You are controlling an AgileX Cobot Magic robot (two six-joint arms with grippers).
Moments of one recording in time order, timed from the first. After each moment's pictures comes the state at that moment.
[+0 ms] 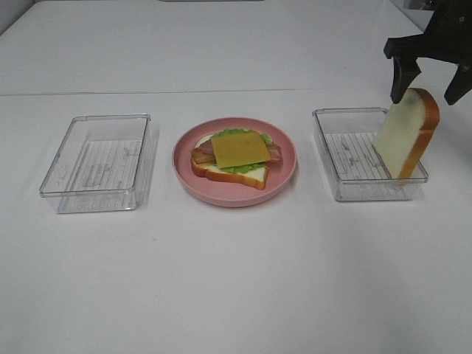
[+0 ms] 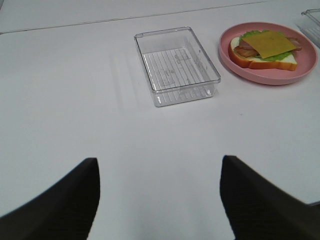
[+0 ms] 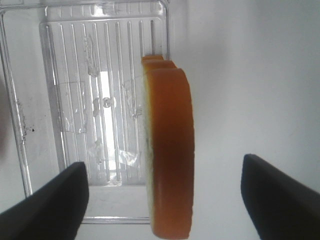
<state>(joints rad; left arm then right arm) -0.28 0.00 -0.50 0.06 1.05 -0.10 0.02 2.13 -1.88 0.08 1.22 -0.01</state>
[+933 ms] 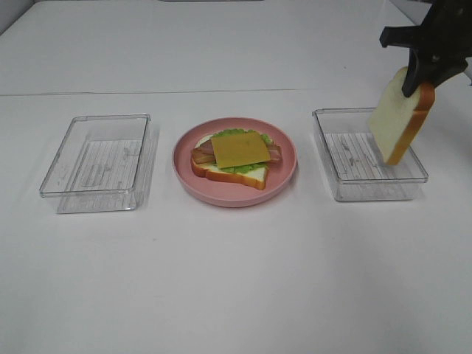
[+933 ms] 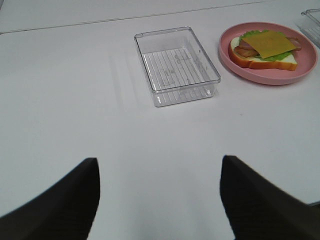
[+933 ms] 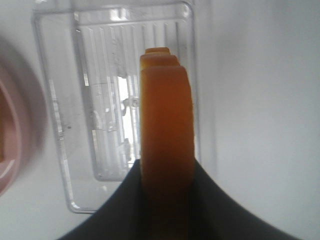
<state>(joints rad) -0.28 0.00 -0.50 0.06 1.05 -0.10 0.02 2.09 -1.87 0.18 1.22 -0.01</state>
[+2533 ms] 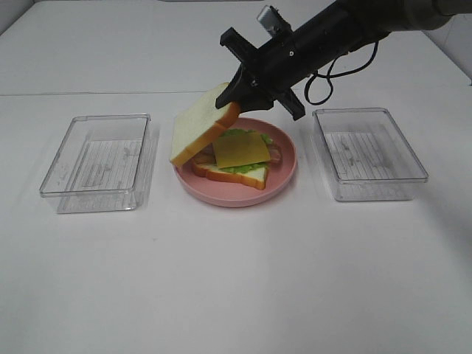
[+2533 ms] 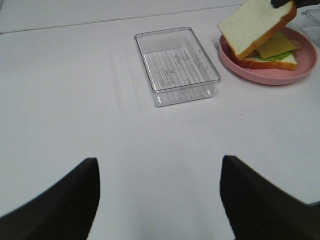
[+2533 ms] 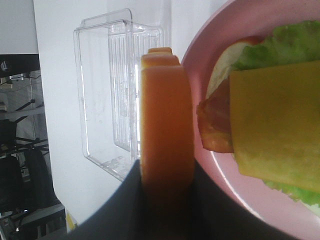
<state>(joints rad) -0.28 0.00 -0.50 0.06 1.05 -0.10 0.32 2.26 -1.76 0.97 0.89 -0.17</state>
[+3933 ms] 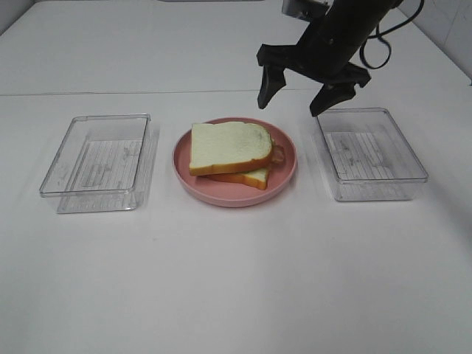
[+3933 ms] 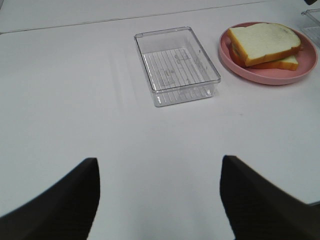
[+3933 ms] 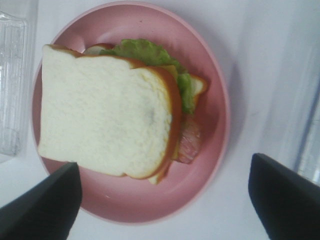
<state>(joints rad) -0.28 0.00 -0.50 0.06 1.05 -0.10 0.32 2.12 -1.76 0.34 0.95 0.00</state>
